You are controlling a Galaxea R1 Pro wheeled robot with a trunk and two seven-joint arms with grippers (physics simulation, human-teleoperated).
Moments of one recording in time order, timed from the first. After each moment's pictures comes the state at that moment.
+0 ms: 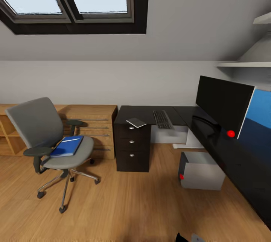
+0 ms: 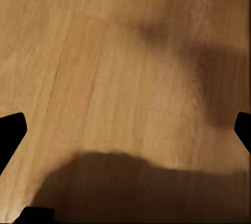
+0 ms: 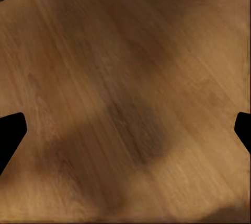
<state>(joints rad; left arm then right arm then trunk) 0.03 -0.01 -0.22 -0.70 0.40 0.03 0.10 -0.44 0.08 0.34 0.02 -0.79 -0.45 -0.19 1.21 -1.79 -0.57</state>
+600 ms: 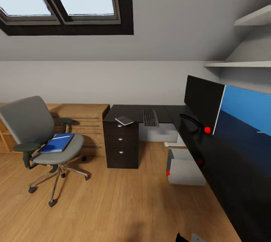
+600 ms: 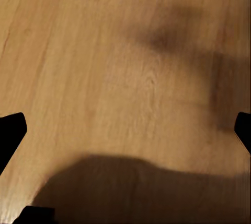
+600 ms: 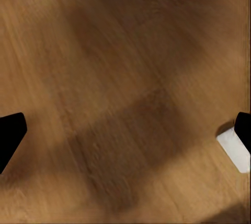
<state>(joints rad) 0.03 -0.01 -0.22 -0.70 0.40 0.03 0.10 -0.44 0.08 0.34 0.02 -0.79 -0.45 -0.19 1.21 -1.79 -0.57</state>
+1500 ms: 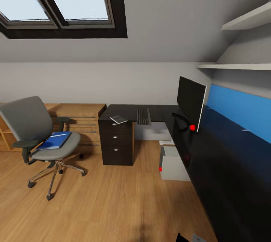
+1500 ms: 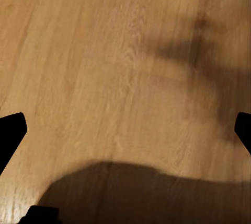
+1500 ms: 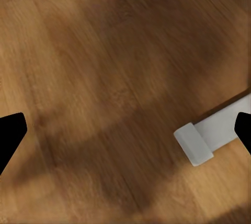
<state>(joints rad) 0.03 -0.01 -0.22 -0.70 0.40 0.03 0.11 -0.44 0.08 0.34 0.02 -0.79 -0.45 -0.19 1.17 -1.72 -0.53</state>
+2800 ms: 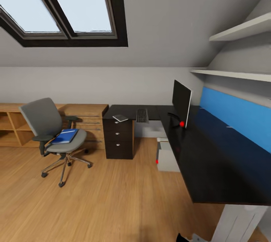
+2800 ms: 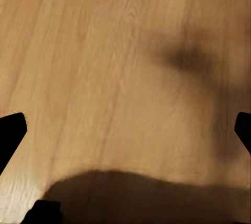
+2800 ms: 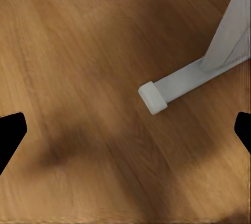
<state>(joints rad) 0.03 -0.01 -0.22 -0.71 0.40 0.03 0.11 -0.44 0.08 0.34 0.02 -0.79 -0.45 -0.19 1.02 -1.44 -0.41</state>
